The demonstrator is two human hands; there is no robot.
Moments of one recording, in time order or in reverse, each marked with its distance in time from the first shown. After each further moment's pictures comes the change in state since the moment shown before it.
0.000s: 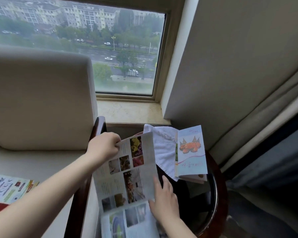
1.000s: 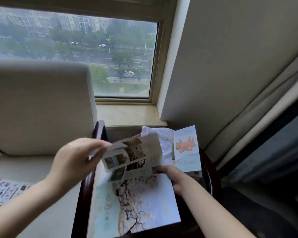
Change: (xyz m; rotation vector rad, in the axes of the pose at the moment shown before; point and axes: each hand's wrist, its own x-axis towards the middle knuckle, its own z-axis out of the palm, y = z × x) left_hand -0.099 -0.008 -0.087 -0.278 0.456 0.369; right_hand 0.010 -0.009 -0.104 1.339 -0.478 0.381
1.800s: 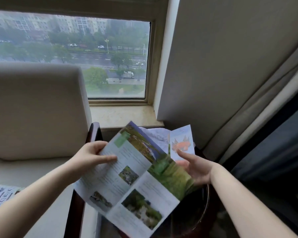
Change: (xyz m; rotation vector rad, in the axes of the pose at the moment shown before) left_hand 0.024 -0.028 0.060 -0.809 -0.494 -0.659; right_hand -0.031 -0.043 -0.089 -0.173 -0.418 -0.014
